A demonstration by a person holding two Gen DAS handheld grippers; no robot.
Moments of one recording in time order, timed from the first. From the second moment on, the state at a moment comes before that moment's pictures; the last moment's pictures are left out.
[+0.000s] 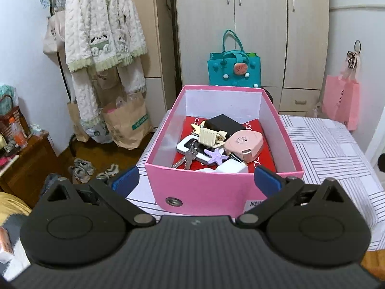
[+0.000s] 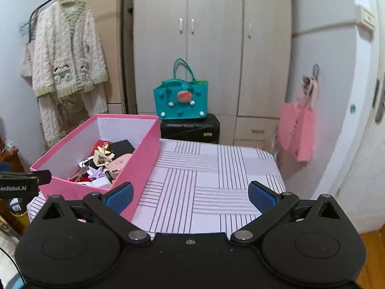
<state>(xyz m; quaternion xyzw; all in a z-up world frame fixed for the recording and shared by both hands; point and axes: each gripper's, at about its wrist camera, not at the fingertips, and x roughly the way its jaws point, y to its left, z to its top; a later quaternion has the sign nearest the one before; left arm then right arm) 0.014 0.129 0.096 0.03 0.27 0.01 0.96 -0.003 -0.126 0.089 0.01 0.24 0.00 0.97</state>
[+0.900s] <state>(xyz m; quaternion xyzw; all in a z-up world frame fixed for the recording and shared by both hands) -0.004 0.103 0.098 0.03 0.27 -0.01 0.96 -0.022 -0.142 0.082 0.02 0.24 -0.04 0.97</state>
